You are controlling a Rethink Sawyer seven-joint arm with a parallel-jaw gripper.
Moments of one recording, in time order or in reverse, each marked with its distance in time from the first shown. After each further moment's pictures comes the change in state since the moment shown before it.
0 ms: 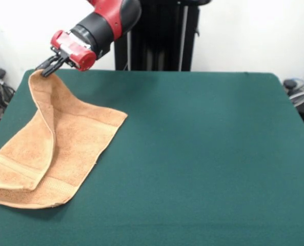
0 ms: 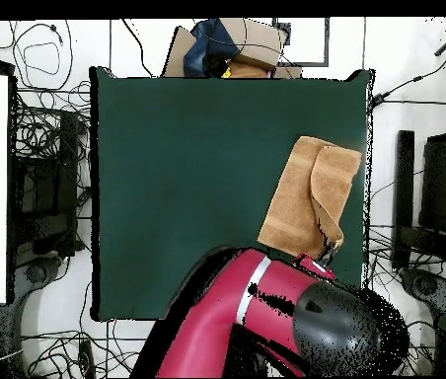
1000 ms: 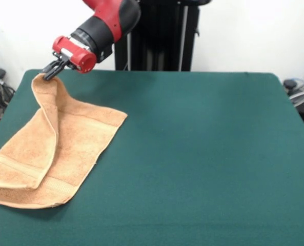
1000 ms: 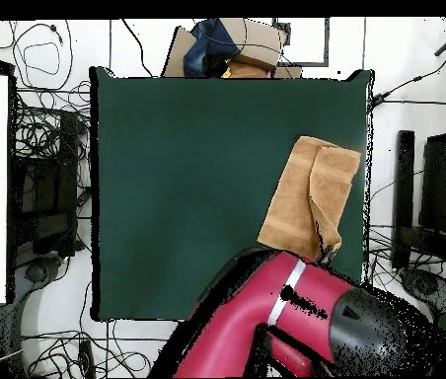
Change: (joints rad) arm -0.086 0.006 0.049 0.000 -0.068 -0.022 0.050
